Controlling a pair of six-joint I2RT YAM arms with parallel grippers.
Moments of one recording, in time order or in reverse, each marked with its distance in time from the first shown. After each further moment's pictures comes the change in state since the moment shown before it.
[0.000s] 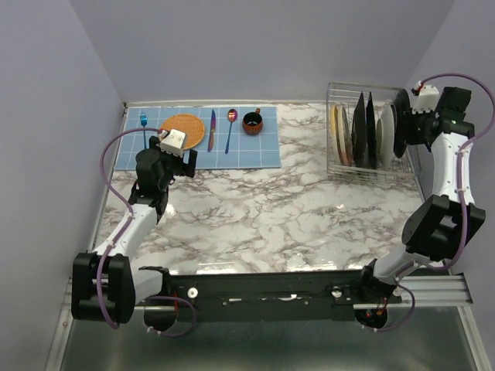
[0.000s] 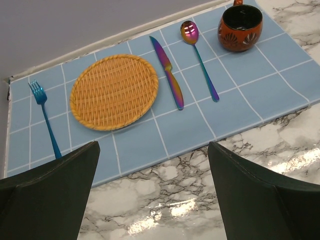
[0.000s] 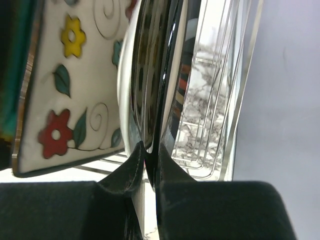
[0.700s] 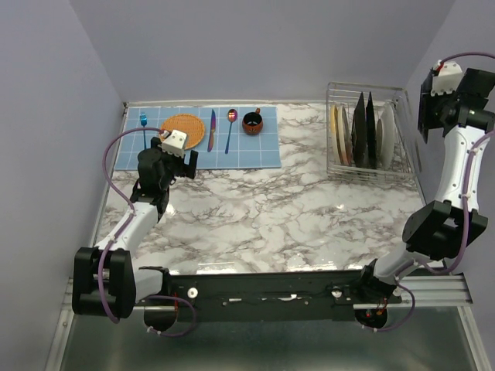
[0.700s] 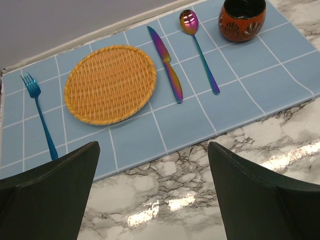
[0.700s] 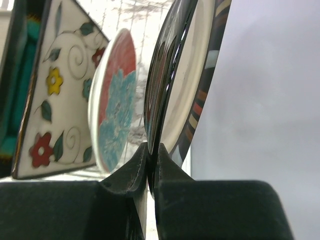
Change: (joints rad) left arm 0.000 0.035 0.000 0.000 0.000 0.002; right arm -0.024 0.019 0.243 -0.040 0.048 -0.035
